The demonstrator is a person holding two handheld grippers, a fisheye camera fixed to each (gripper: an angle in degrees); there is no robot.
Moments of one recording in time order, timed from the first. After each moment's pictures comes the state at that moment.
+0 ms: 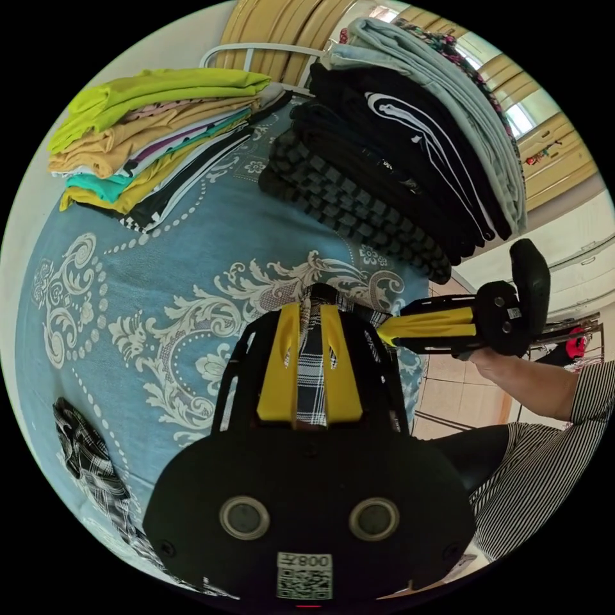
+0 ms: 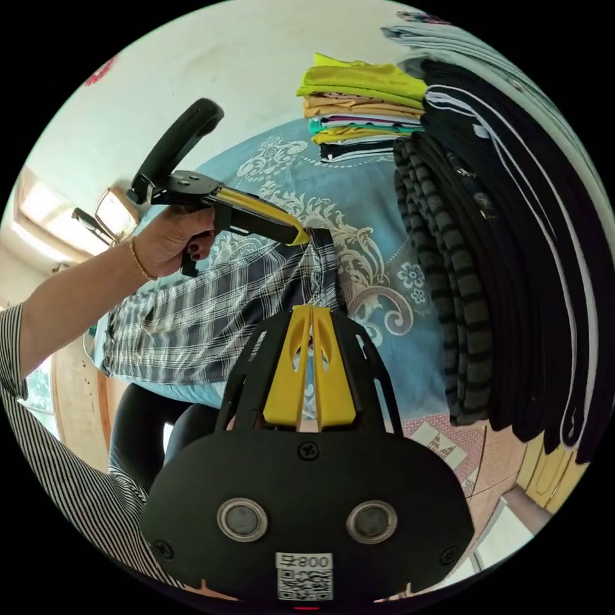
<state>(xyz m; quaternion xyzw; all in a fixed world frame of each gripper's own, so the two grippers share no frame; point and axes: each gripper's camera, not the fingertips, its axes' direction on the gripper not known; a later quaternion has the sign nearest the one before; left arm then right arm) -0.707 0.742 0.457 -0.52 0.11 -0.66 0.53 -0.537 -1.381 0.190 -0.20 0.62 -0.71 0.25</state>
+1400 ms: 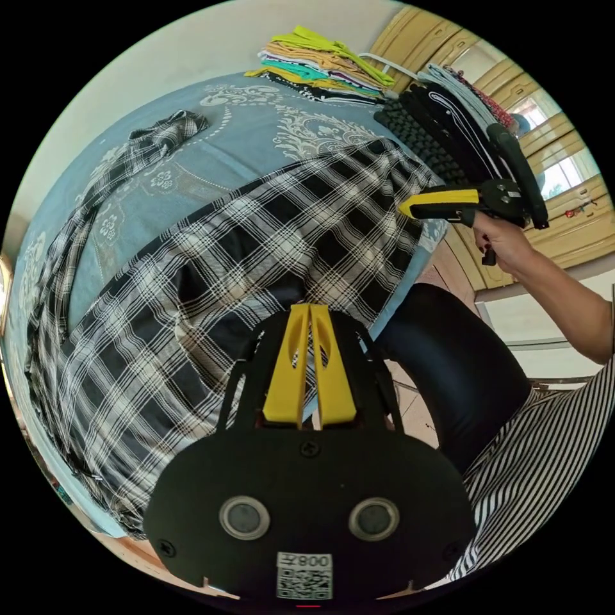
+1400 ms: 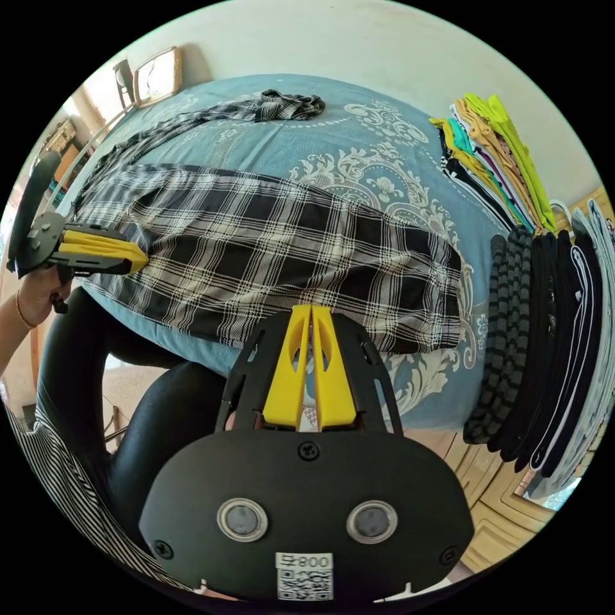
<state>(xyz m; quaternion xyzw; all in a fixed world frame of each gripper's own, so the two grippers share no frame) -0.334 0.591 0.130 -0.56 -0.08 -0.72 0.39 -0.239 -1.229 0.303 -0.25 0.62 -0.74 0.03</state>
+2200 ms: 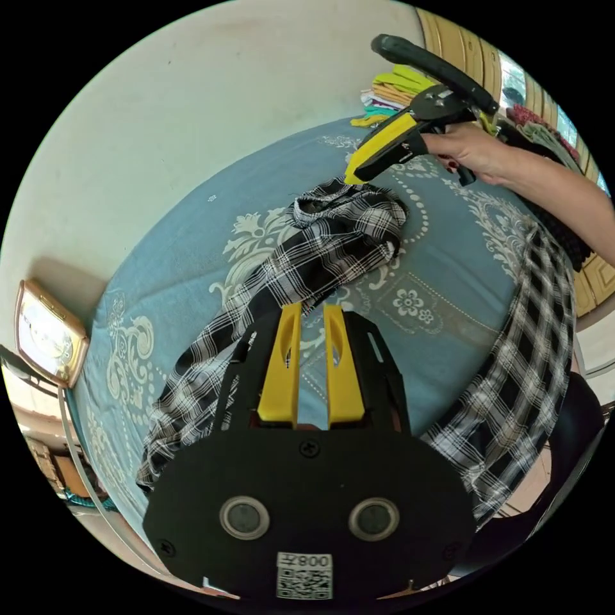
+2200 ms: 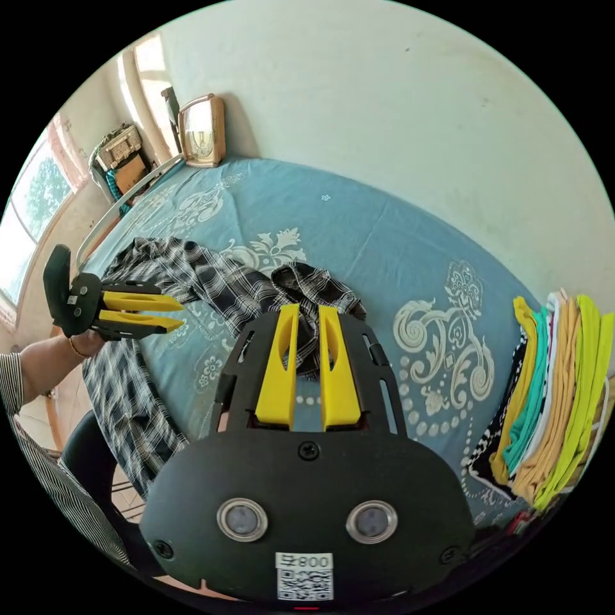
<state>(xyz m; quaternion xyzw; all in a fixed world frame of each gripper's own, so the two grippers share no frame) -0.306 0.718 -0.084 -0.63 -0.22 -0.60 0.44 -0.094 -1.141 0.681 -0.39 0.48 -0.78 -0.04</state>
